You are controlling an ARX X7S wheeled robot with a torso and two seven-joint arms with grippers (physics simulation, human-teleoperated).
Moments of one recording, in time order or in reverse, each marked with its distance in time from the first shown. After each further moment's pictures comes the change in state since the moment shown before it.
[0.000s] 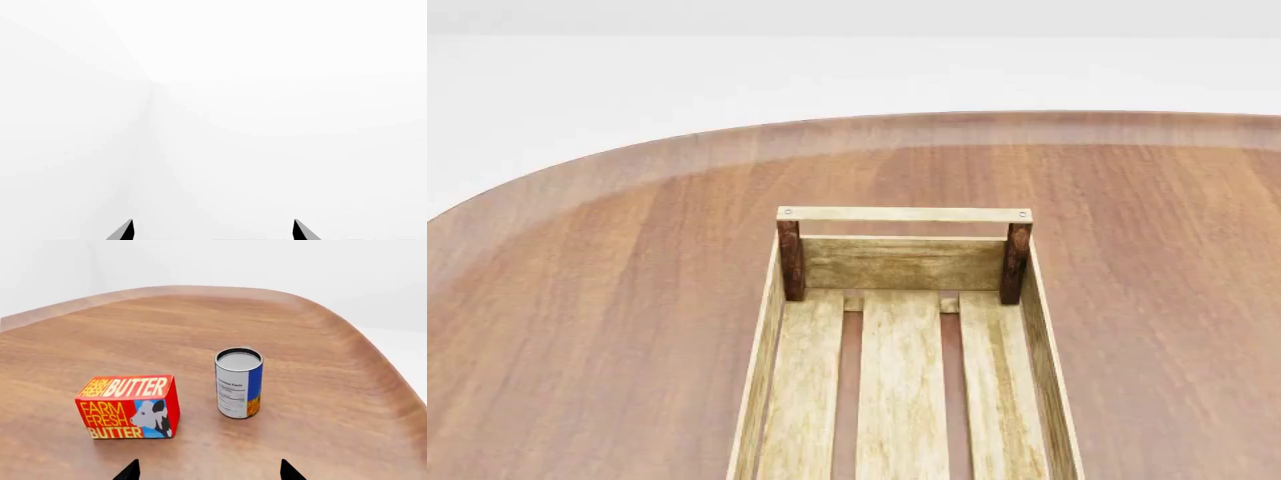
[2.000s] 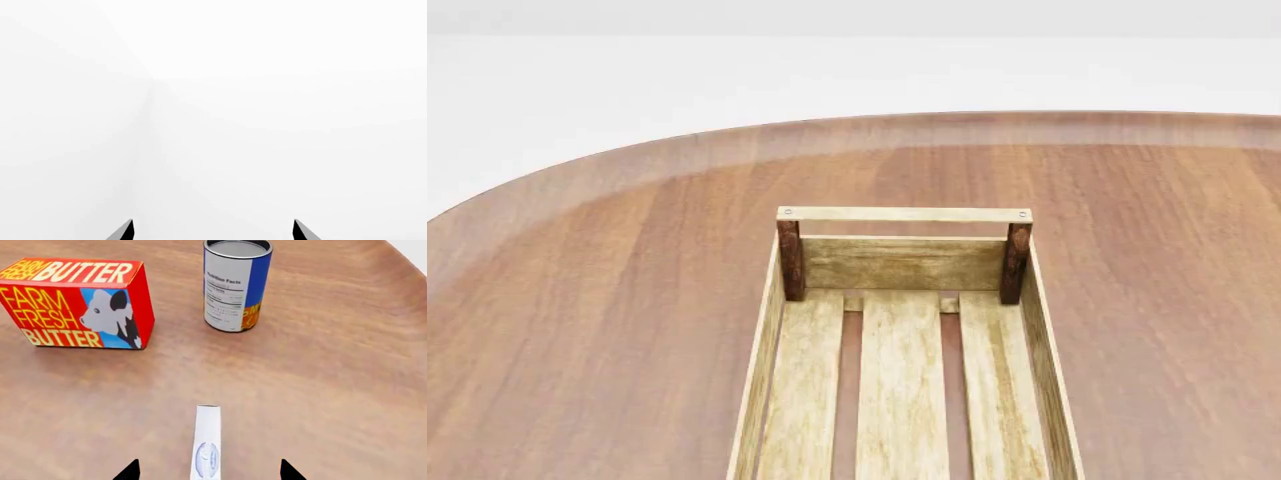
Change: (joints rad) left arm 0.005 -0.024 0.009 0.020 -0.020 -0.022 -0.011; right arm 0.141 0.030 -0.003 0.387 0.128 0.065 -0.147
